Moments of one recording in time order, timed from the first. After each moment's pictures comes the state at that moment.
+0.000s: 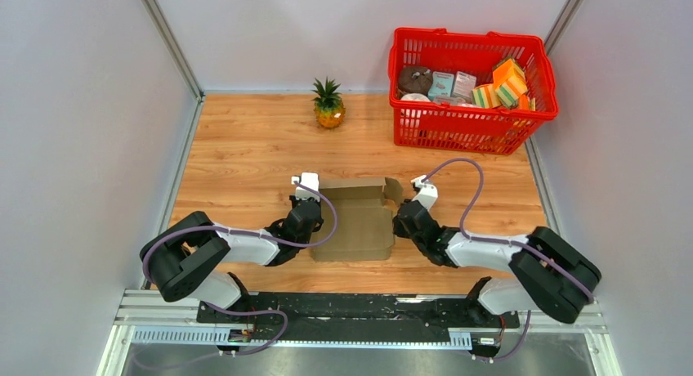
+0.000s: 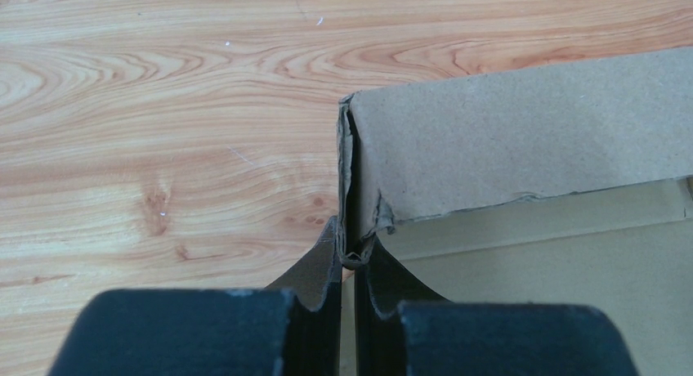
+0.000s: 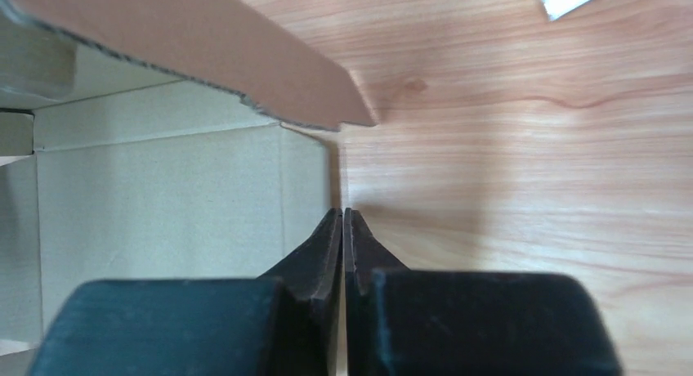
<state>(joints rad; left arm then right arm) -0.86 1.46 0.37 0.66 -0.68 -0.31 0.81 1.37 0.39 0.29 0.43 0.81</state>
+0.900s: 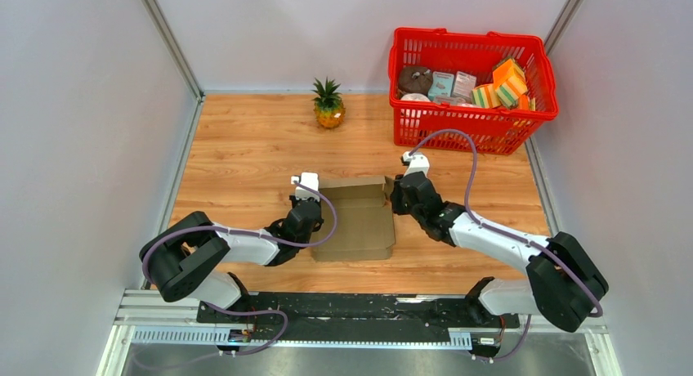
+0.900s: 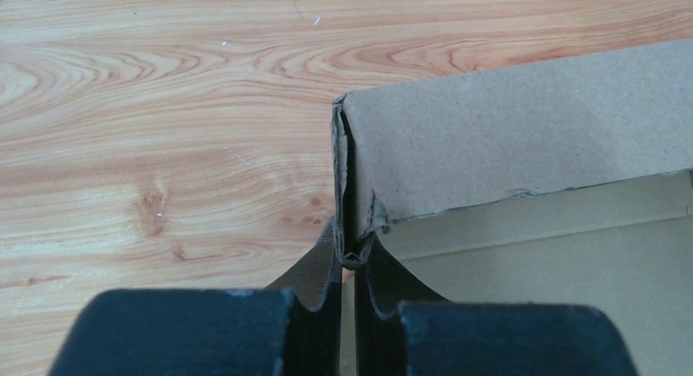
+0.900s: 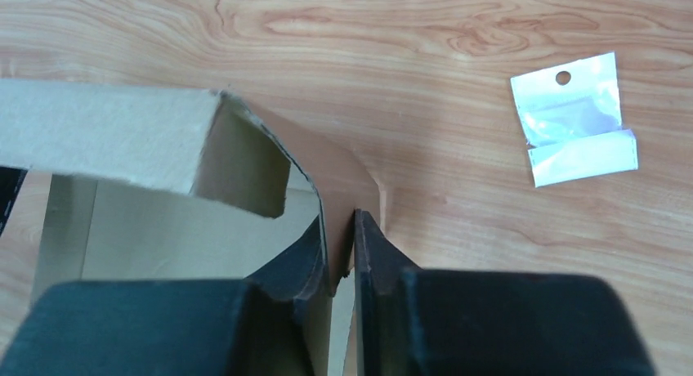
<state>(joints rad) -0.86 1.46 0.37 0.66 -0.67 -0.31 0.70 1.28 0.62 0.06 0.27 0.48</state>
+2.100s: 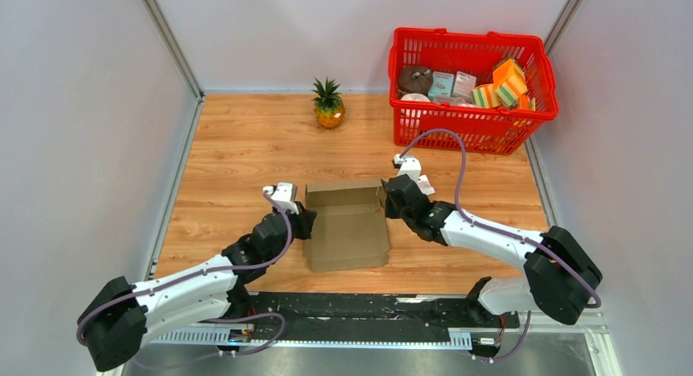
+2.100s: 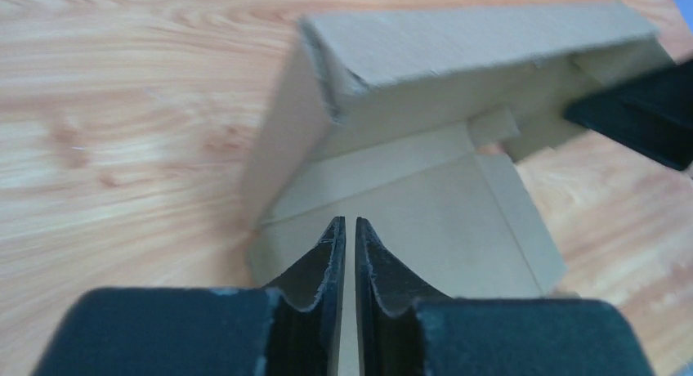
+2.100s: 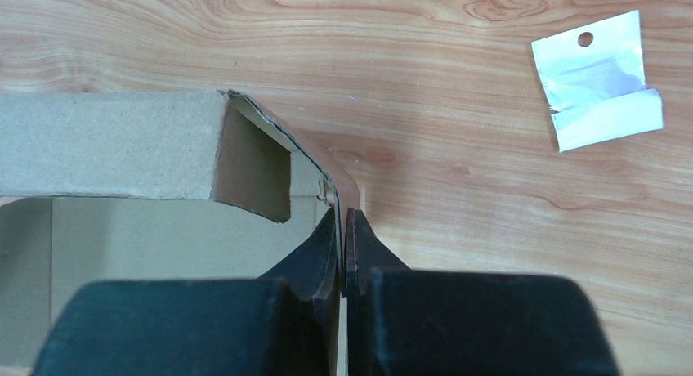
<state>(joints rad) -0.86 0.84 0.25 0.24 -0.44 -0.50 0.81 1.31 0.70 -0.09 0.39 0.57</state>
